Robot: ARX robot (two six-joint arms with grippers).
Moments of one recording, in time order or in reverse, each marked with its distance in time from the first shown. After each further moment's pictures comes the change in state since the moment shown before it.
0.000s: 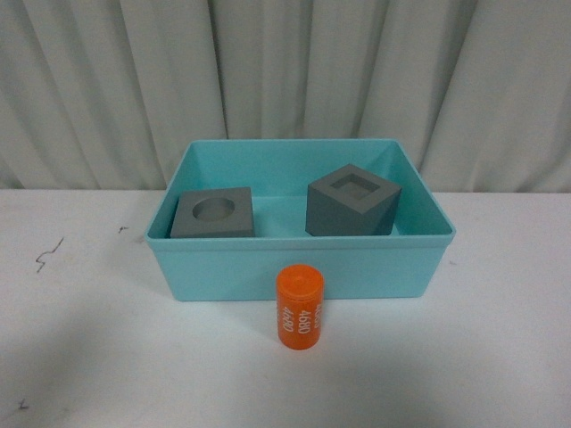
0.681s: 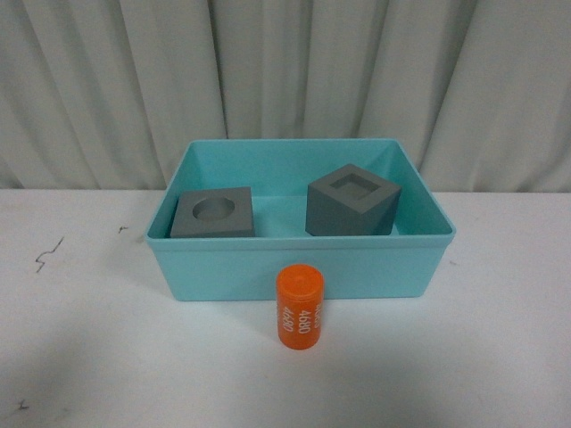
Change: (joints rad) left arm 0.000 -0.334 -0.005 -0.331 0.000 0.000; right arm 0.000 0.000 0.000 0.000 0.000 0.000
